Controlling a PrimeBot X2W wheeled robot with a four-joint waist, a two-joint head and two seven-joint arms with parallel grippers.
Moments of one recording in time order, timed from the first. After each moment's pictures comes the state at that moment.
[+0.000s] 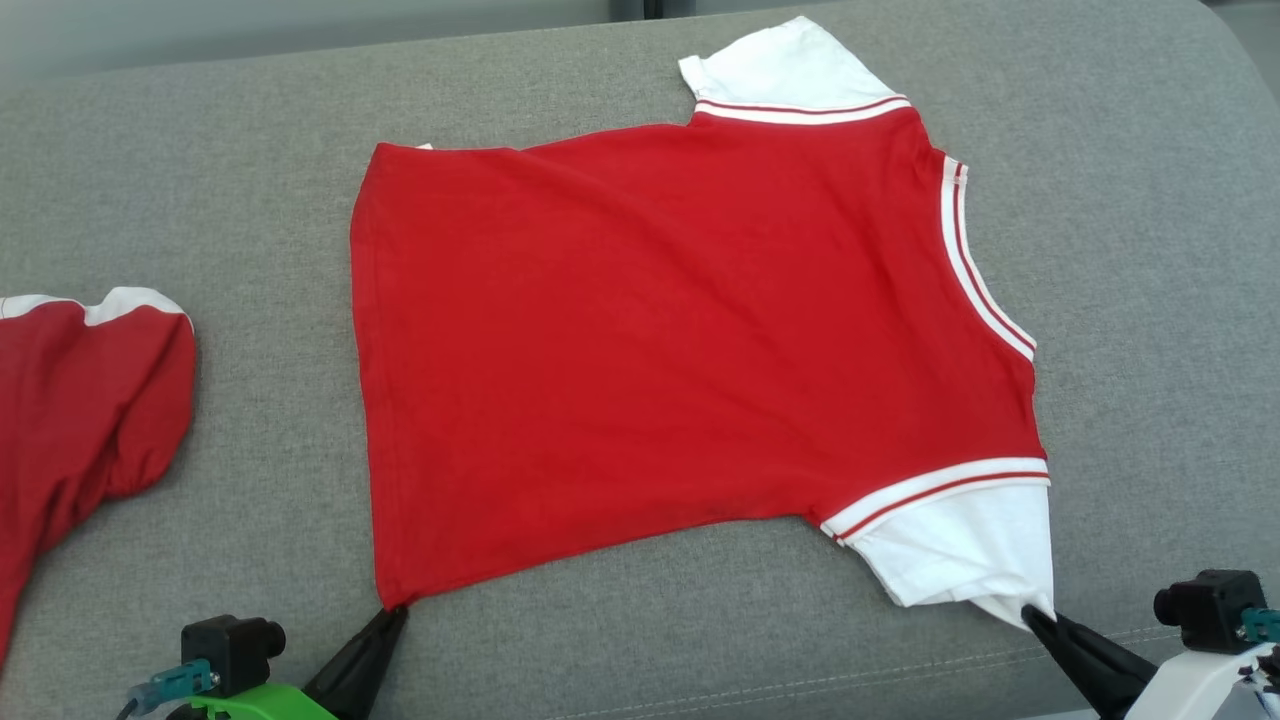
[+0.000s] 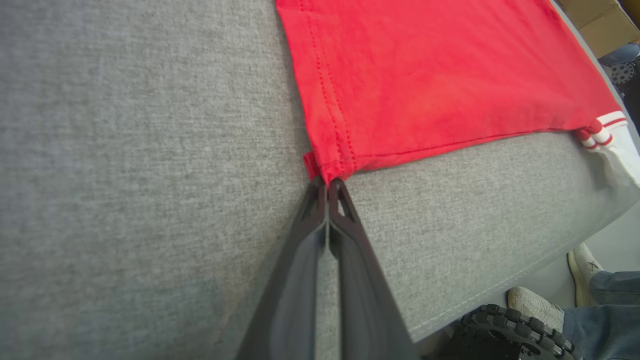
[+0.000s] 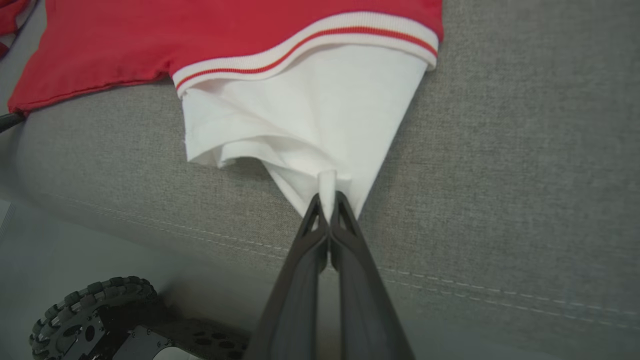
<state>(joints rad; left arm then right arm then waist) 0.00 0.40 -0.55 0.25 -0.88 -0.12 -0.13 0.16 -0.69 0.59 0.03 0.82 0.06 -0.08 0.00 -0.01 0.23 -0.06</state>
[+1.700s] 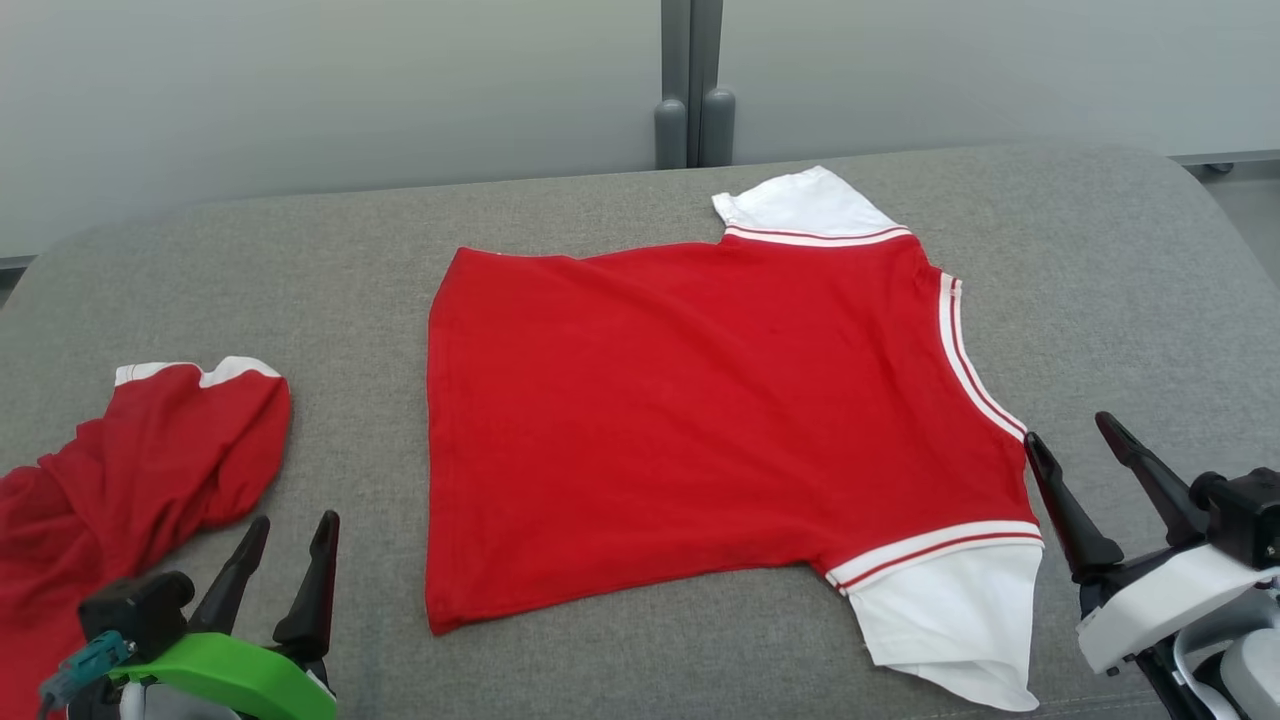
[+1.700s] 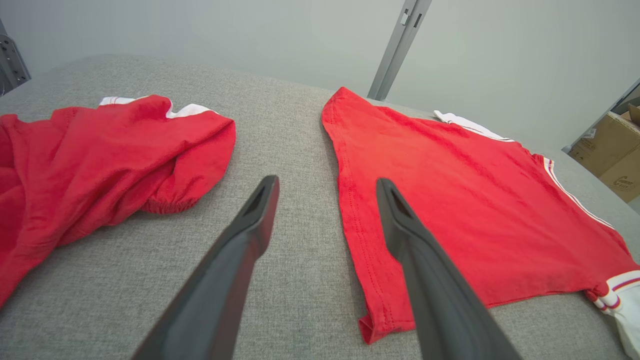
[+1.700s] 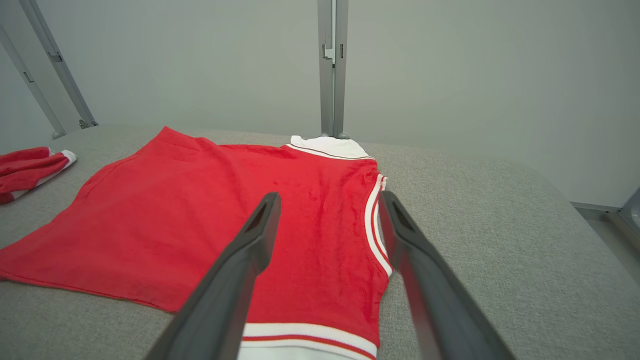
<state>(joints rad) -0.02 0.36 -0.39 0.22 -0.82 0.00 -0.25 0.05 -0.59 0.45 -0.01 0.59 -0.11 -0.25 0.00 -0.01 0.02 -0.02</state>
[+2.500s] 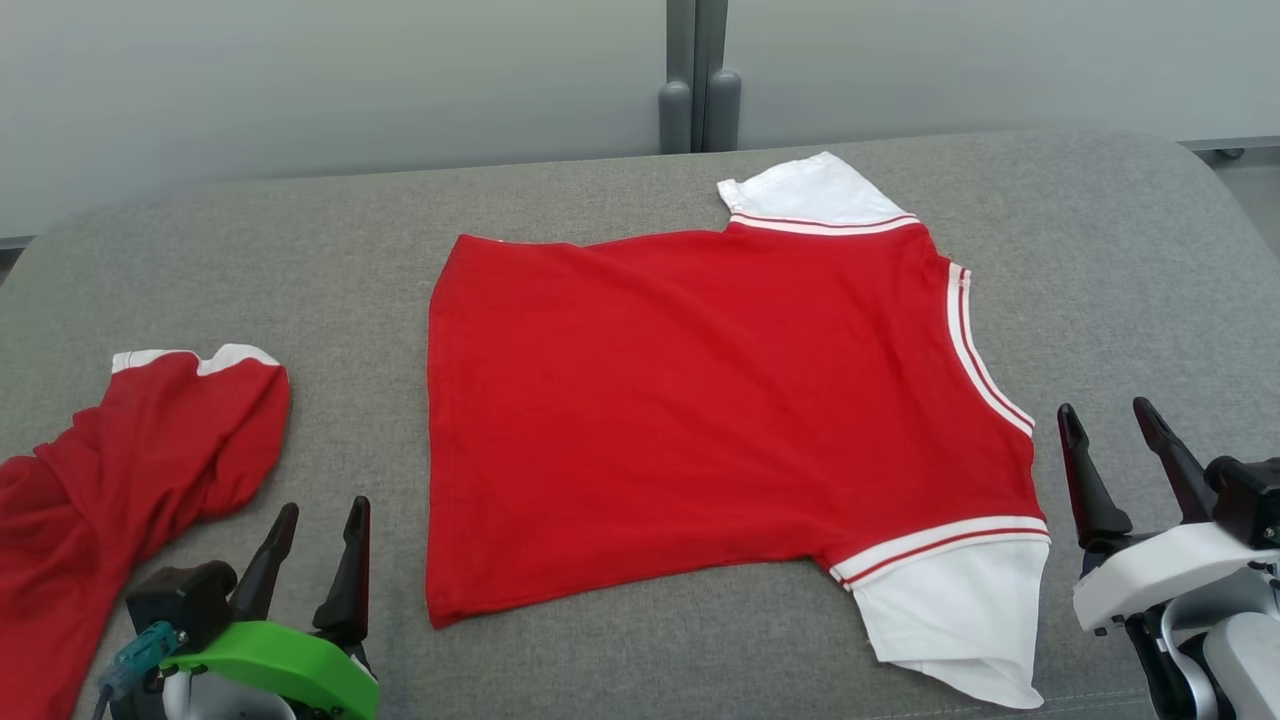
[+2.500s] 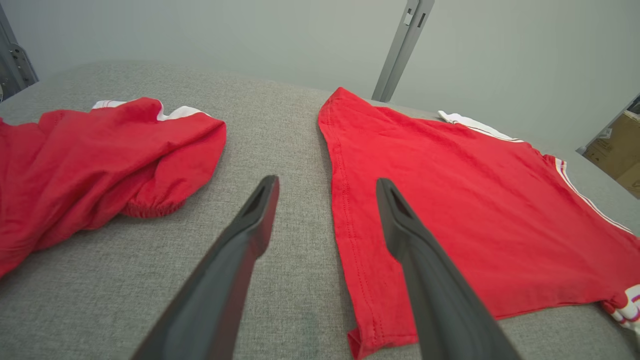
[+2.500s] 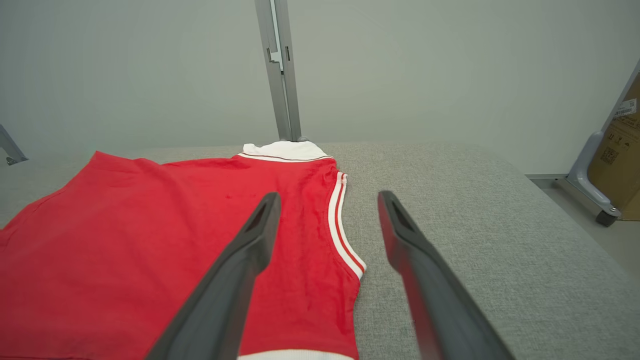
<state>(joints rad) -0.03 0.27 -0.36 0.22 -0.70 0.04 -0.25 0.02 -0.41 0.30 0.13 0.49 -0.12 -0.25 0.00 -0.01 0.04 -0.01</state>
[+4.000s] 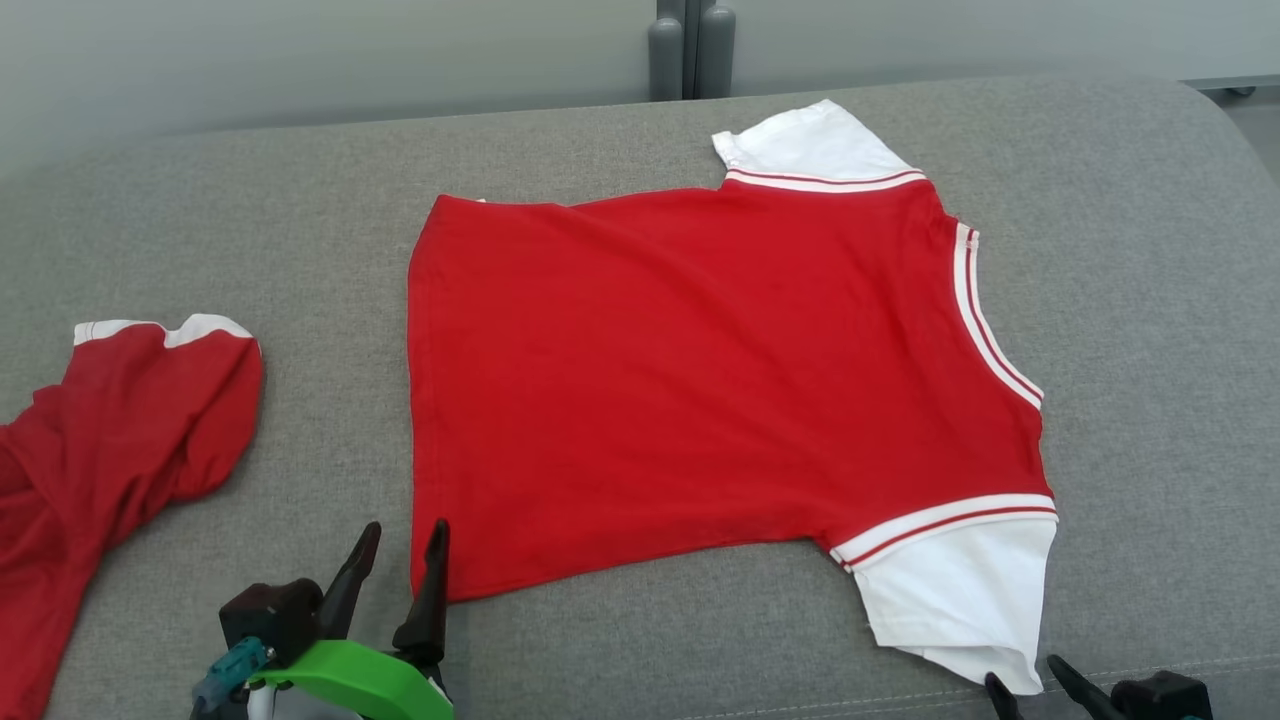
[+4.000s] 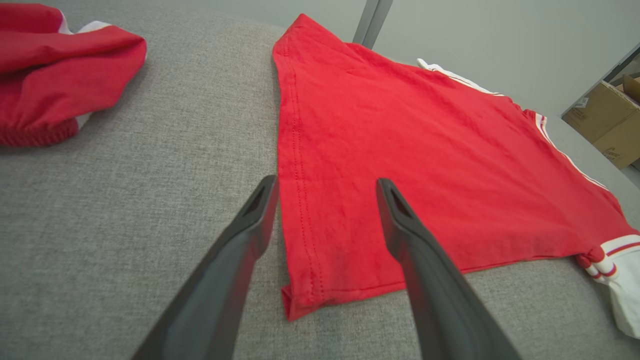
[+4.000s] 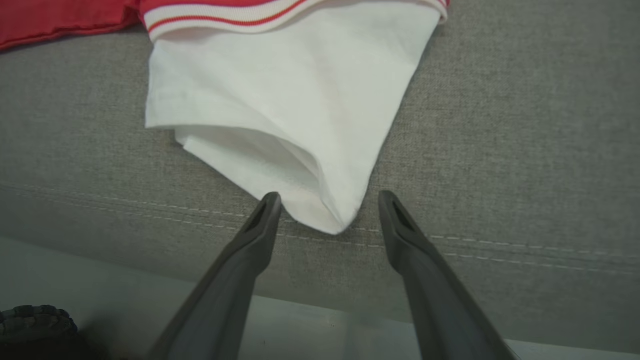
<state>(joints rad) -0.01 0.13 -0.34 0.28 -0.58 -0.01 -0.25 0.27 -0.36 0.40 0.31 0.40 0.04 -0.25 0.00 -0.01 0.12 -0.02</state>
